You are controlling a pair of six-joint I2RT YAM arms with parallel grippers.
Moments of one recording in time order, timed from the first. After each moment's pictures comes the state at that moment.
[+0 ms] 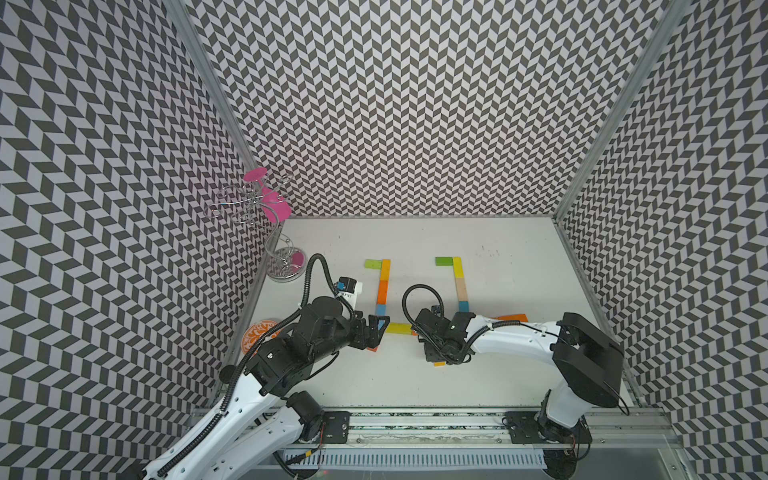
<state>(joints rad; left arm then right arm) -0.71 0.68 0.81 -0.68 0.03 -0.51 1.02 1.69 1.01 -0.68 0.15 0.92</state>
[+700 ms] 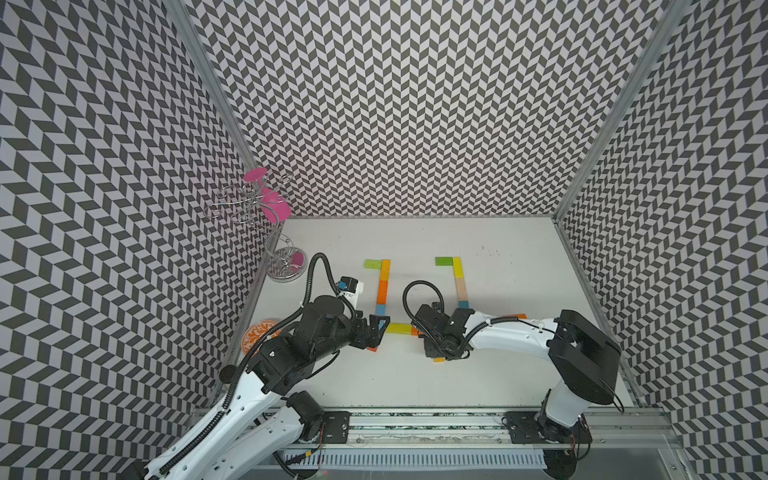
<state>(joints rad) -0.70 0.70 0.81 -0.68 0.03 -0.49 1.00 1.72 1.03 -0.67 0.14 0.91</state>
